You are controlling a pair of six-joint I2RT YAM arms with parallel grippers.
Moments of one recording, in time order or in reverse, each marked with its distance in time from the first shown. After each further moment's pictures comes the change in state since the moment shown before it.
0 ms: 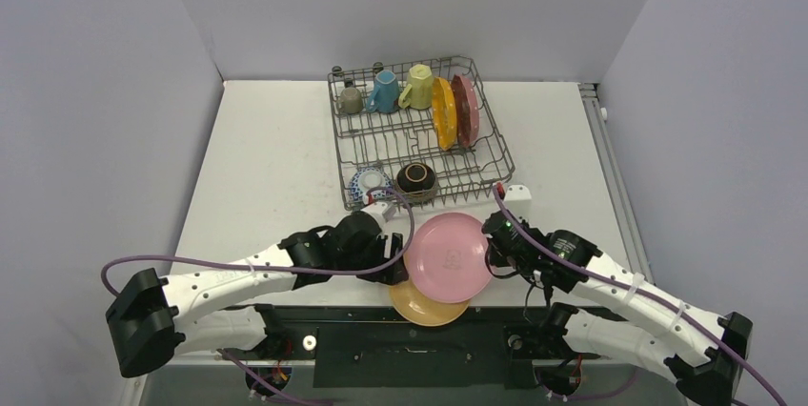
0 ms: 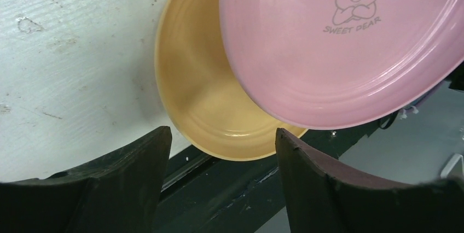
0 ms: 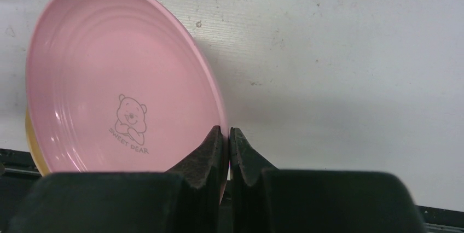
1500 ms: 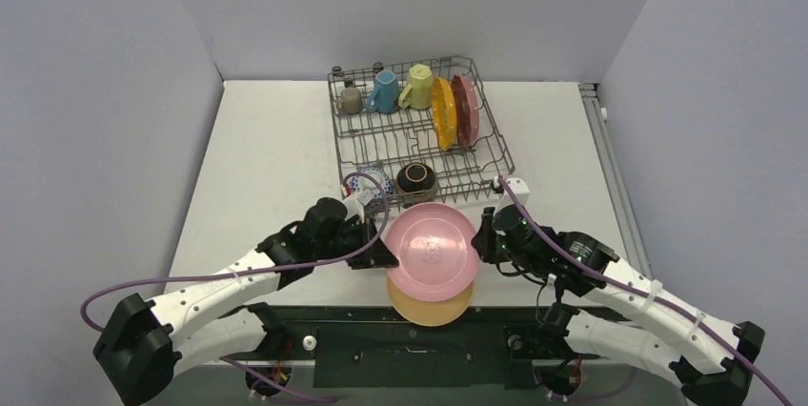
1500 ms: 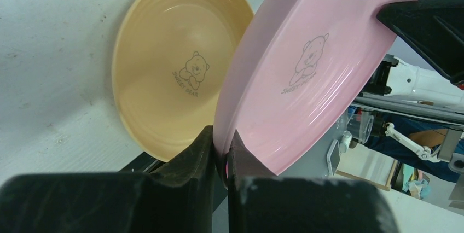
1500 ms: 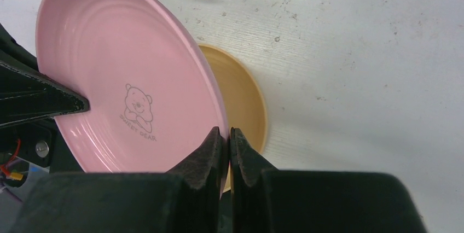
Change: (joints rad) left arm 0.233 -0.115 -0.124 0.226 0.361 -0.137; right arm 0.013 -0.053 0.068 0.090 -0.151 -0.019
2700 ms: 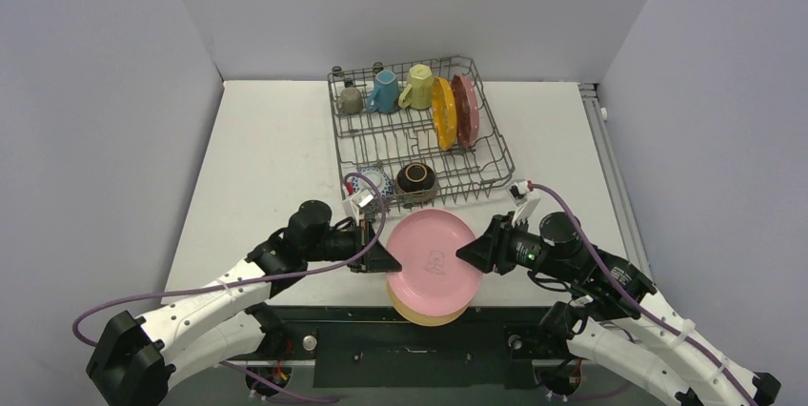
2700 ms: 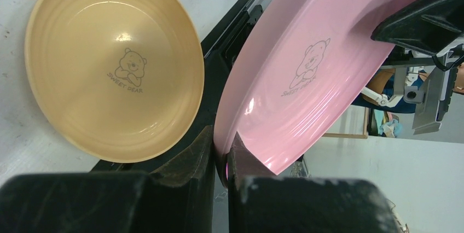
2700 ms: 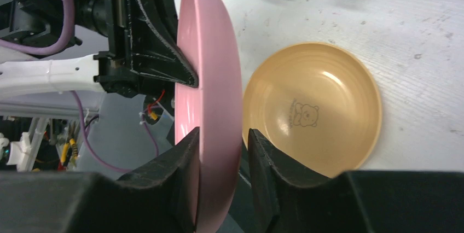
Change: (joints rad) left arm 0.044 -0.102 -0.075 0.179 0.232 0.002; right arm -0.114 -0.248 -0.082 0.181 -0.458 0.012
